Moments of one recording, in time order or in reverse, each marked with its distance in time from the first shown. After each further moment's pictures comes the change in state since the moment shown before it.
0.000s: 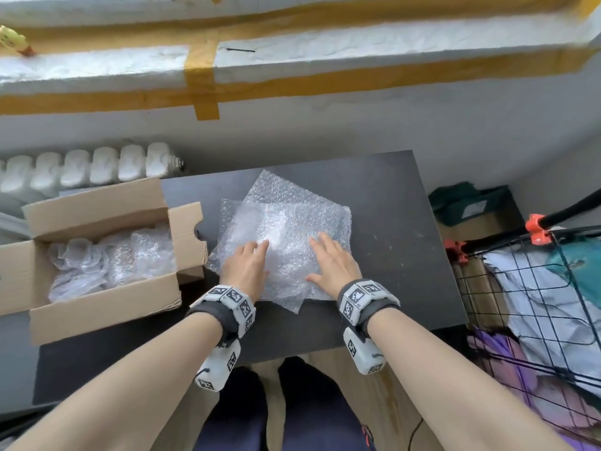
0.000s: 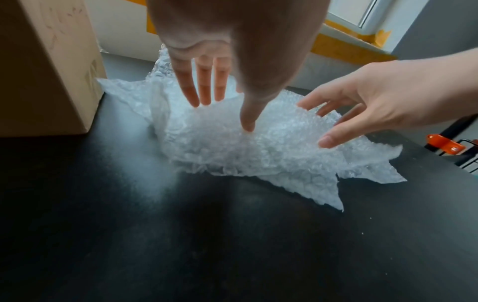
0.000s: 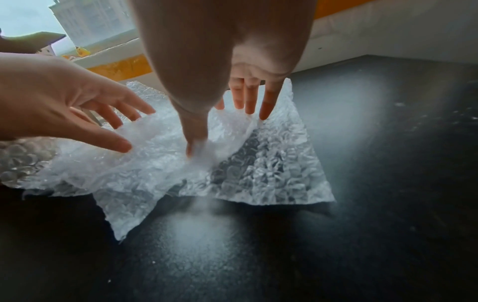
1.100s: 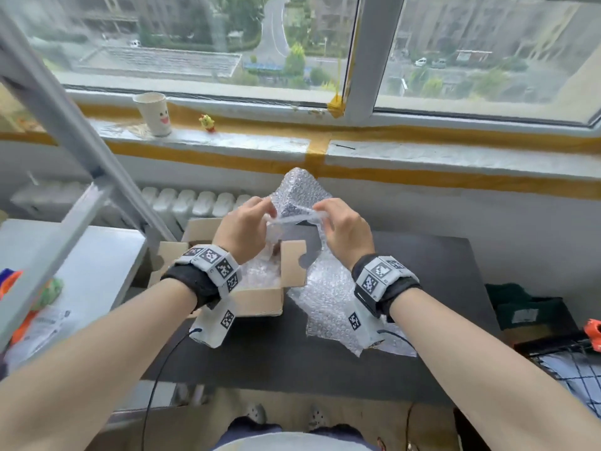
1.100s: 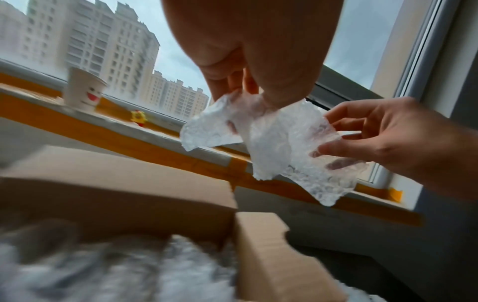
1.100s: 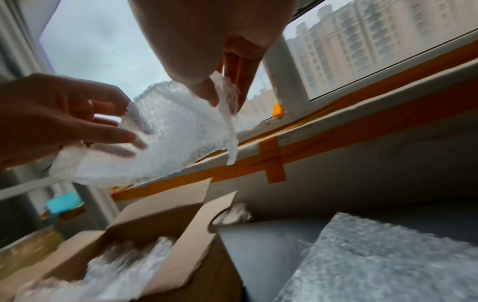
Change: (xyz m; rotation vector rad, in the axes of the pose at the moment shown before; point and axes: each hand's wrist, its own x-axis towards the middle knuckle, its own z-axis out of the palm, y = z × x) left_hand -0.072 -0.111 -0.180 -0.268 0.692 0.184; right_hand 0.009 -0.177 -0.123 0.172 0.737 -0.541
